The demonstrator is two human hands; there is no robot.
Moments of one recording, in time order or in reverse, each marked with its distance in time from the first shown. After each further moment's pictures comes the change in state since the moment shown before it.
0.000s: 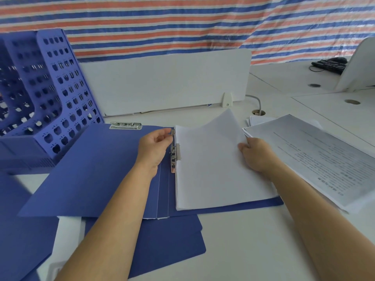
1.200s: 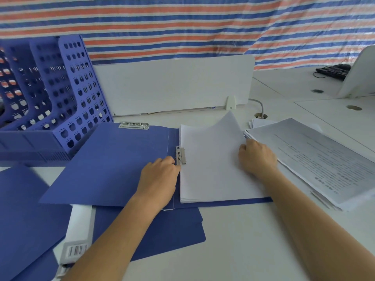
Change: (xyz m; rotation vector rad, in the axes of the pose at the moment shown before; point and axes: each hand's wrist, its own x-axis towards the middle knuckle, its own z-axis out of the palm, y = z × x) left_hand -0.081 -0.011 -0.021 1.357 -0.191 0.525; right_hand -0.017 -0.010 0.010 -0.351 0.171 0.006
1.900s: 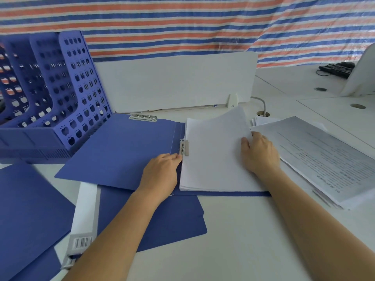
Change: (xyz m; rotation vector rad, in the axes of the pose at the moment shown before) left_hand 0.009 -0.005 0.010 -0.207 0.039 -0.035; right_hand 0.004 0.004 0.009 0.138 0.158 -0.031
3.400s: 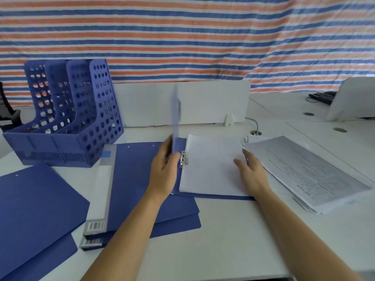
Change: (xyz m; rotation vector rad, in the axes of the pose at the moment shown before) left_hand -0.024 0.041 -0.050 -1.144 0.347 -0.151; right_hand -0.046 0.013 -0.021 0.617 -0.156 0.012
